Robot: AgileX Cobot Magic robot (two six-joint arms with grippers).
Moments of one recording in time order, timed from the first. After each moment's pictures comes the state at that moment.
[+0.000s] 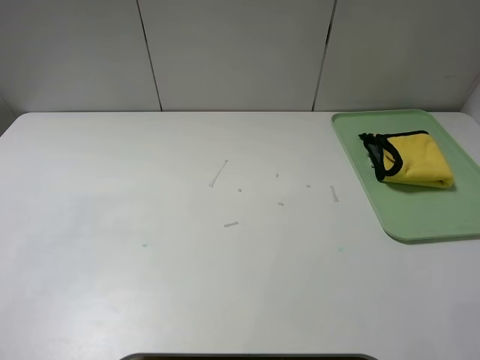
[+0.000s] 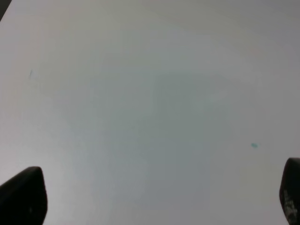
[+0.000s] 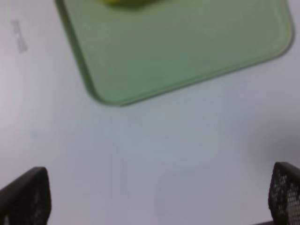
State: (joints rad) left arm 0.01 0.00 -0.49 0.07 1.06 -0.15; right arm -0.06 1.04 -0.99 -0.03 1.21 0.11
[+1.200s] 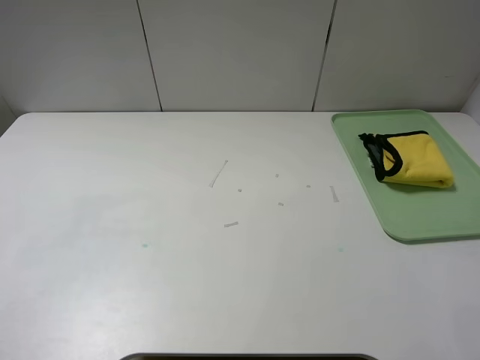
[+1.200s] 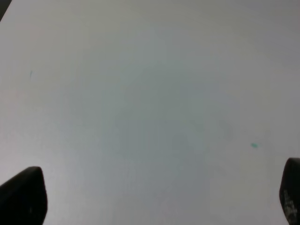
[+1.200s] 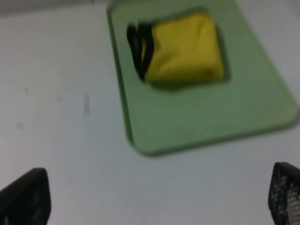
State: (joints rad) left arm 0.01 0.00 -0.49 0.07 1.06 -0.15; right arm -0.06 0.00 -0.52 0.04 1.07 0.00
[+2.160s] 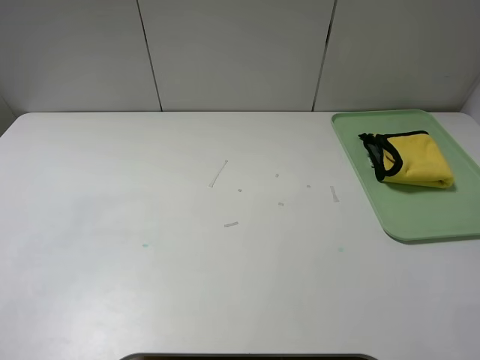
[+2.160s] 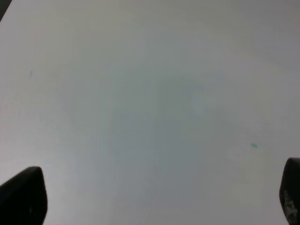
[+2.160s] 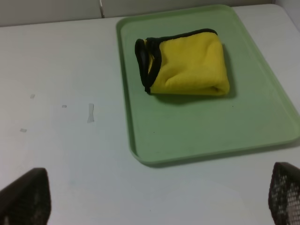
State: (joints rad) left arm 0.01 0.00 -0.49 0.07 1.06 -0.15; right arm -0.02 -0.01 -0.49 0.03 1.03 0.00
